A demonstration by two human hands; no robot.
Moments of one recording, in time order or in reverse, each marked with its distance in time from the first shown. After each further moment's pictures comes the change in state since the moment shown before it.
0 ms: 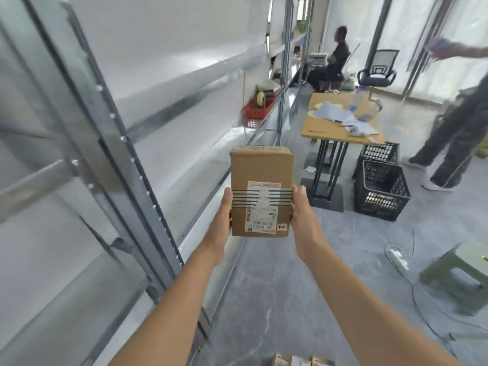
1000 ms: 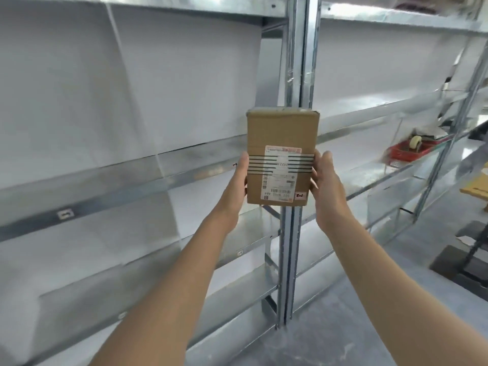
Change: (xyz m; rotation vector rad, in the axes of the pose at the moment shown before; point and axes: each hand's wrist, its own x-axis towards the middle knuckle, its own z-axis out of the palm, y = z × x) left_hand -0.370 0.129 -0.073 0.118 0.581 0.254; right_hand -0.271 -0.115 0.149 0.056 -0.506 -0.202
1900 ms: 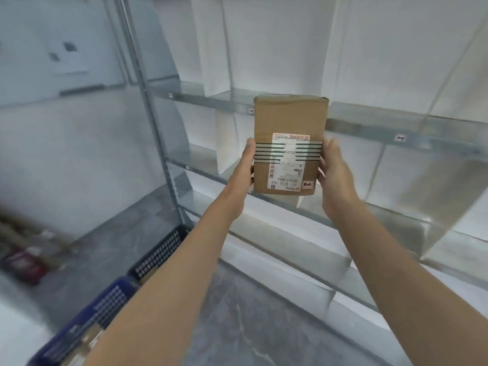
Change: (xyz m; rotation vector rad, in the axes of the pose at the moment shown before) left_hand -0.496 0.026 -0.234 0.044 1.139 -0.190; right_hand -0.376 0.038 0.346 0.044 -1.085 0.225
